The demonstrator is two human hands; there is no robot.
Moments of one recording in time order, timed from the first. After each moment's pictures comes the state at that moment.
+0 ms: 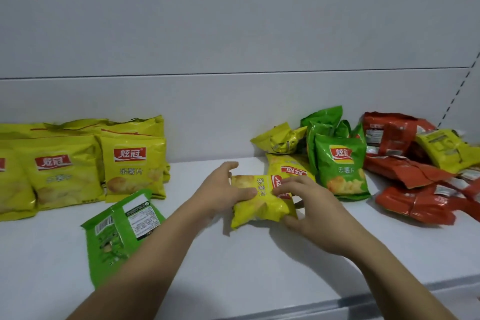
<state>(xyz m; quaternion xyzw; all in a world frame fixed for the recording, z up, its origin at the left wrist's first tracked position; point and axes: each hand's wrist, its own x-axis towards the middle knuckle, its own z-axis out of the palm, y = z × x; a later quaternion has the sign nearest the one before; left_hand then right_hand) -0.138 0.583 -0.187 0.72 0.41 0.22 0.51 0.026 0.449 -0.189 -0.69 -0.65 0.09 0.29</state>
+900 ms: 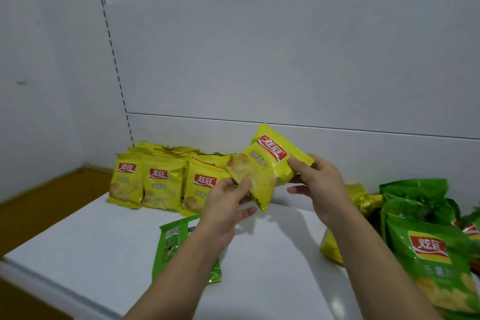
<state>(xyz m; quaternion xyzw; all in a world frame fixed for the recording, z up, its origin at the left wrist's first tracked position) -0.168 0.580 -0.140 0.41 0.40 0.57 0.59 0.005 0.583 -0.109 -0.42 -0.48 0.45 0.62</state>
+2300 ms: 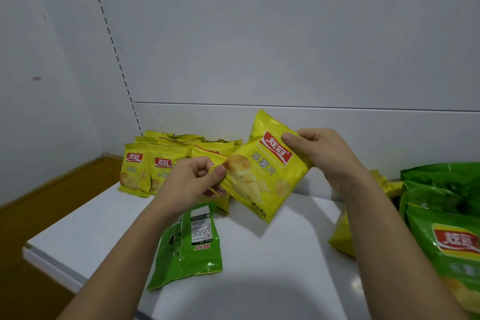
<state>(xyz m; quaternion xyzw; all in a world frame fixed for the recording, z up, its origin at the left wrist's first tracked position) -0.231 0.583 -0.118 0.64 0.45 0.49 0.39 0.018 0.605 -0.086 -0.45 -0.60 0.41 0.51</state>
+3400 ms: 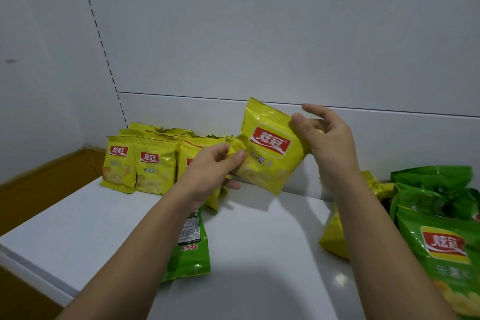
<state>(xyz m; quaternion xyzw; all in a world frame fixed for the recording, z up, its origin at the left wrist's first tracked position) -0.187 0.609 -0.117 0.60 0.44 0.48 0.46 0.019 0.617 -0.092 -0.41 -0.52 0.33 0.67</state>
